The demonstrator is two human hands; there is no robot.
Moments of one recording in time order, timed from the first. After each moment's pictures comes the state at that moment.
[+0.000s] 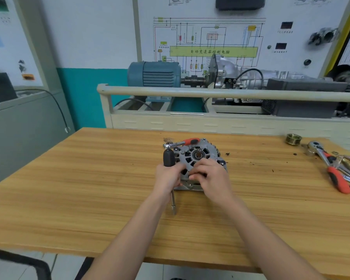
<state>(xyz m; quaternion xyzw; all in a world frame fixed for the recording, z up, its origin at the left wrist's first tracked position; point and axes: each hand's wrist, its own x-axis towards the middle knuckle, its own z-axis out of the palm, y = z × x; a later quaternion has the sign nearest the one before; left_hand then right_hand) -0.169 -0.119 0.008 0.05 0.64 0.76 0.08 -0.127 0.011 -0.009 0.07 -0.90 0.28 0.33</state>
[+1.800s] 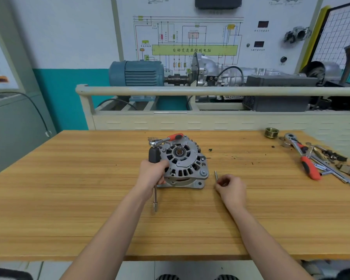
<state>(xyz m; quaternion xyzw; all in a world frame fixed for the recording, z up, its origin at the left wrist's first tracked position) -0.175 -0.116 0.011 0.07 0.71 0.69 0.09 -0.099 0.094 -0.068 -0.31 -0.84 0.36 0.26</state>
